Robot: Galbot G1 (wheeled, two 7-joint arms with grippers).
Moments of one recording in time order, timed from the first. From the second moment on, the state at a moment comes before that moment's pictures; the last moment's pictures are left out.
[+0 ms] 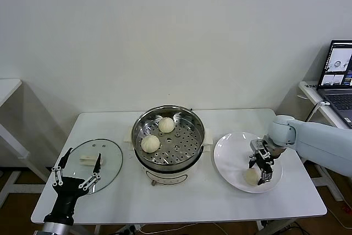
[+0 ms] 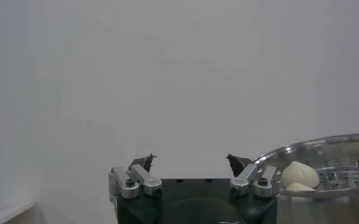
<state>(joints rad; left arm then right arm) 1.80 -1.31 -0.74 -2.22 -0.04 -0.22 0.01 0.29 0.66 -1.36 1.30 0.18 -0.17 -1.07</state>
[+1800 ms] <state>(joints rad) 1.79 -1.30 -0.73 -2.24 -0.07 -0.21 0.01 0.61 1.18 -1.28 1.48 -0.14 0.56 -1.16</state>
